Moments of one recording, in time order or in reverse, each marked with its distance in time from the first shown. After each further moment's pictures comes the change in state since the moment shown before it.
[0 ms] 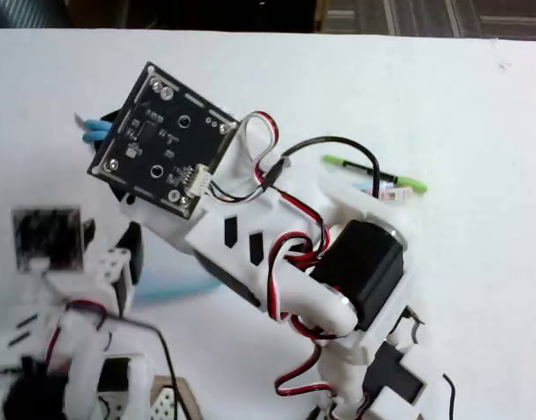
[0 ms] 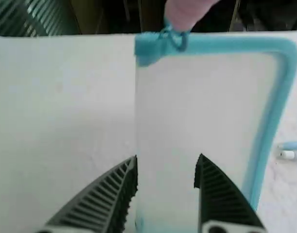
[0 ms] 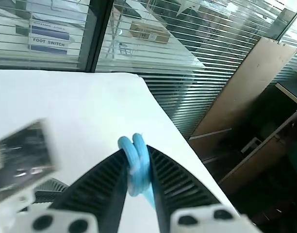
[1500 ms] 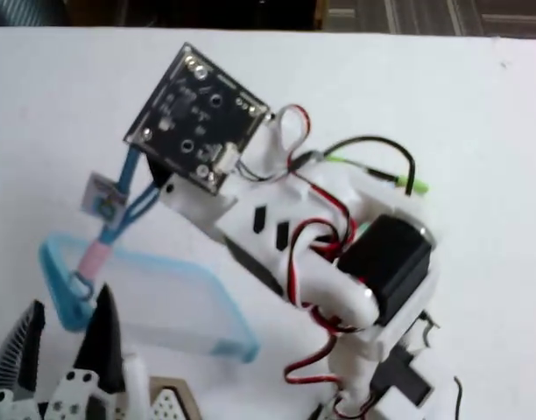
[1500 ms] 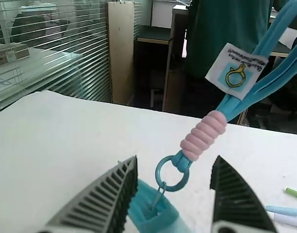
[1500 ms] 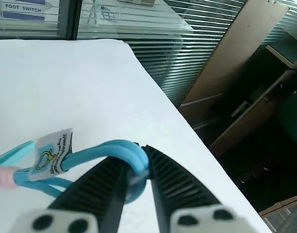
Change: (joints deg) left arm -6.3 -10.9 -31.1 23.0 6.9; right arm 6.5 -1.4 0.0 7.6 -0.3
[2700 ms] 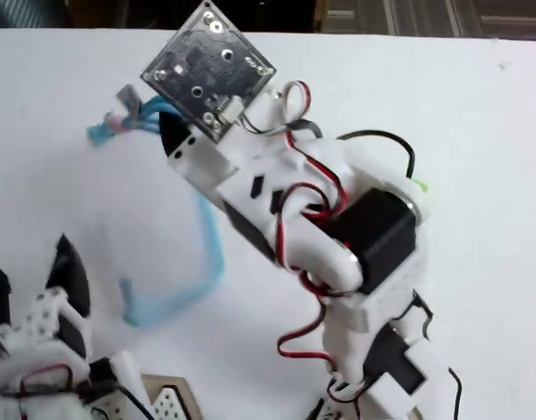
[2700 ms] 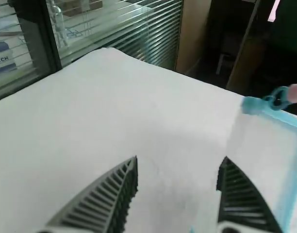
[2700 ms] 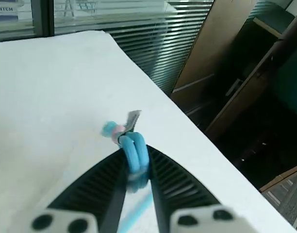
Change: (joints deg) left arm -18.1 14.3 6.5 -8.8 -0.1; right arm 4.7 1.7 -0.2 -0.7 -4.4
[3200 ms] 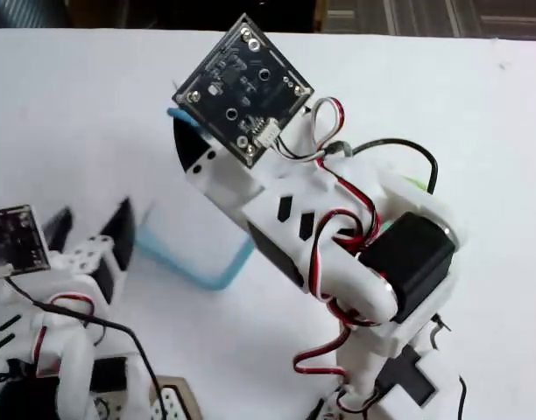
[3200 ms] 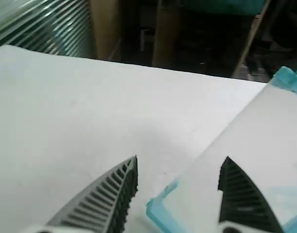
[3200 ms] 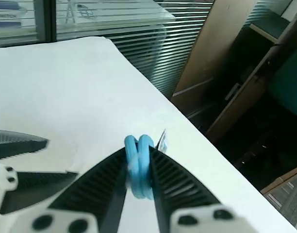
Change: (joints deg) left arm 23.5 1.1 18.4 -17.5 -0.5; right arm -0.9 -3.3 0.0 2.6 0.1
